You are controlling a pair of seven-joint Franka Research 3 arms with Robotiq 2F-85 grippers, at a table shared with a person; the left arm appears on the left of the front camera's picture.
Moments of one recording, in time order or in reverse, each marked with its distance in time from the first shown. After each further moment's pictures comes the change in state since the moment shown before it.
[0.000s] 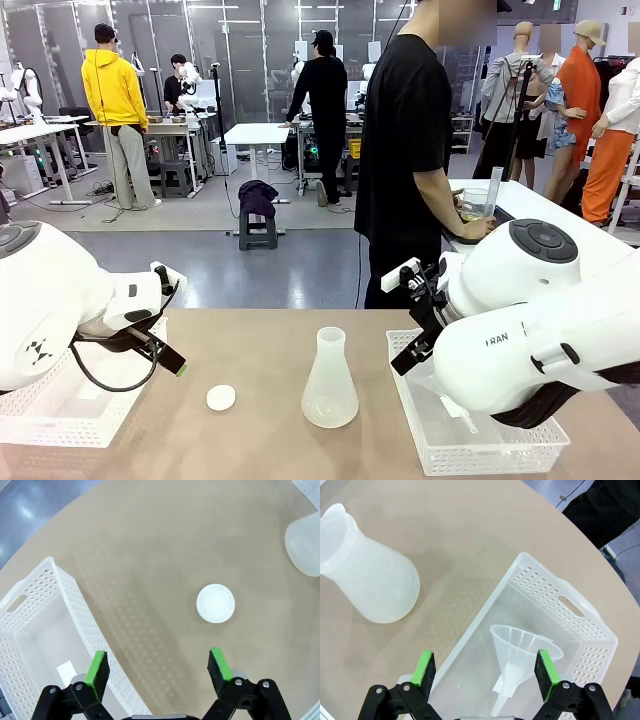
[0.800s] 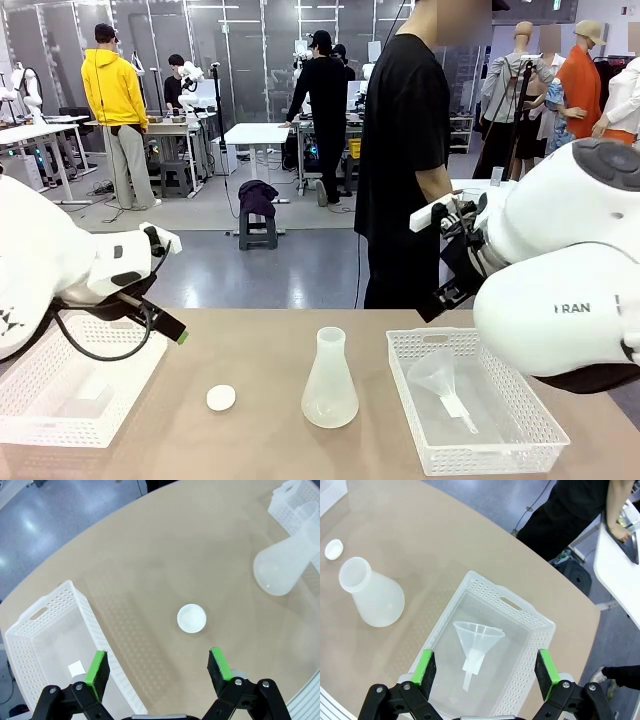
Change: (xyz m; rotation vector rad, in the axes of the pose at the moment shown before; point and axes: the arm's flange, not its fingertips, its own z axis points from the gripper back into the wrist) left arm 0.026 -0.017 0.078 0.001 -0.102 0.024; right arm 0.021 -0.017 0.111 -0.136 -0.079 -0.050
